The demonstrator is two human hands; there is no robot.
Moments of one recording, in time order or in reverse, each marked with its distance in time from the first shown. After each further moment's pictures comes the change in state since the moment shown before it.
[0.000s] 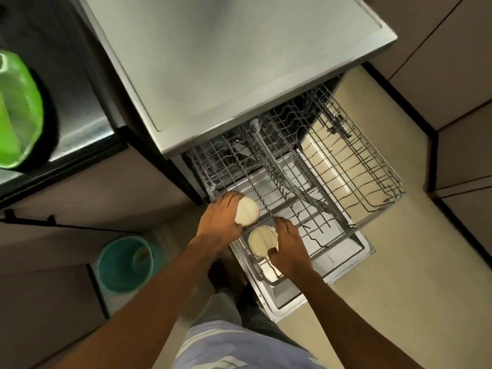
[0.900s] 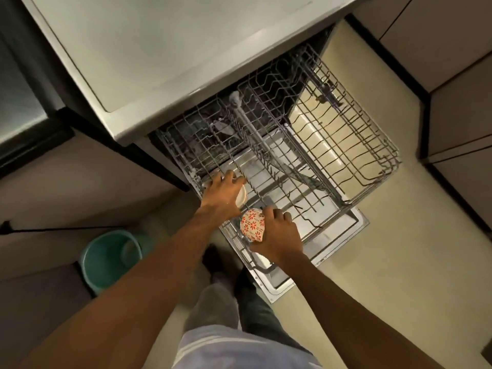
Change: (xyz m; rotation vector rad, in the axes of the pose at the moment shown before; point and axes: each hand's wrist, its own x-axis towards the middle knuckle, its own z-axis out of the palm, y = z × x) left_hand 0.061 0.014 0.038 0.190 -0.256 0.016; right_hand 0.012 0.014 0.022 -0.229 -0.046 0.081
